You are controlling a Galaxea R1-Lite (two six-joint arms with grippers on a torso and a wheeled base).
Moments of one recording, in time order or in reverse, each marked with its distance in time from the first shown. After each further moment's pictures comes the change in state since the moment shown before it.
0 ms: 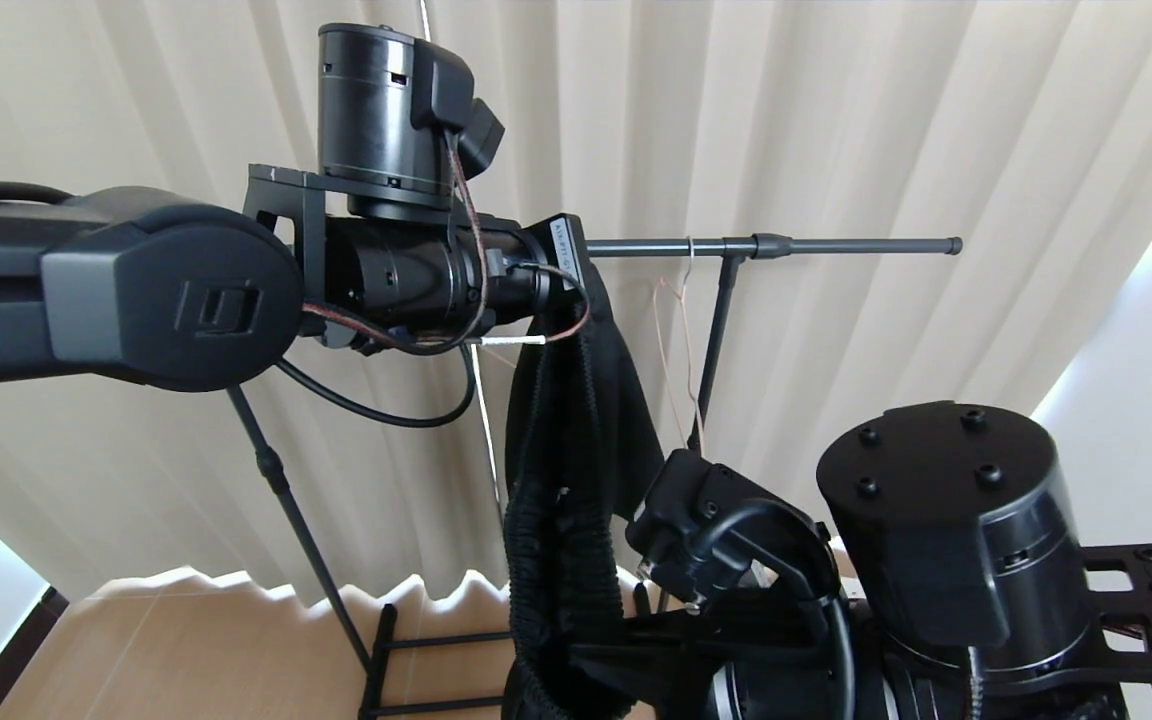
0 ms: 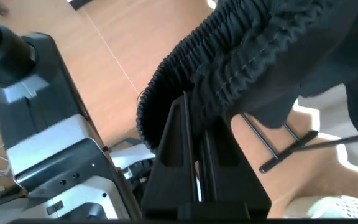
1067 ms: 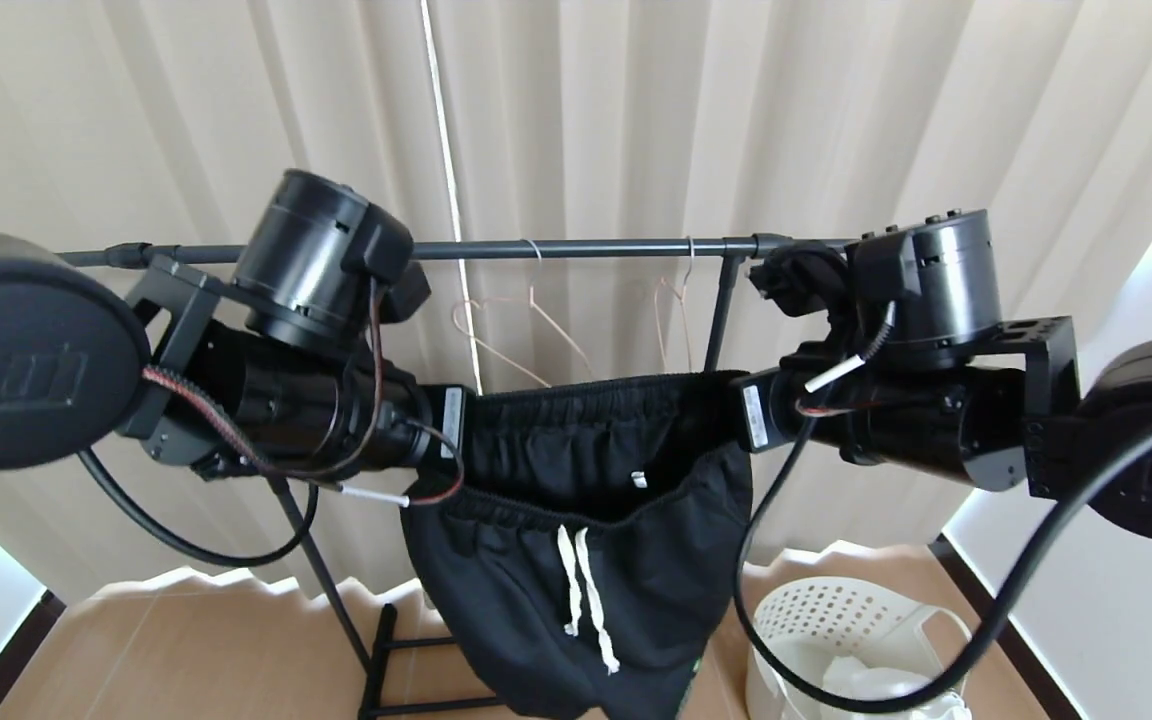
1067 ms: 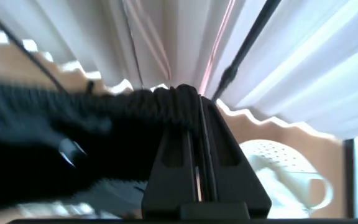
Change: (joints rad) left arm 0.030 -0.166 0.265 0.397 0.151 0.085; right arm -0.411 0.126 -0.282 0.044 -0.361 0.055
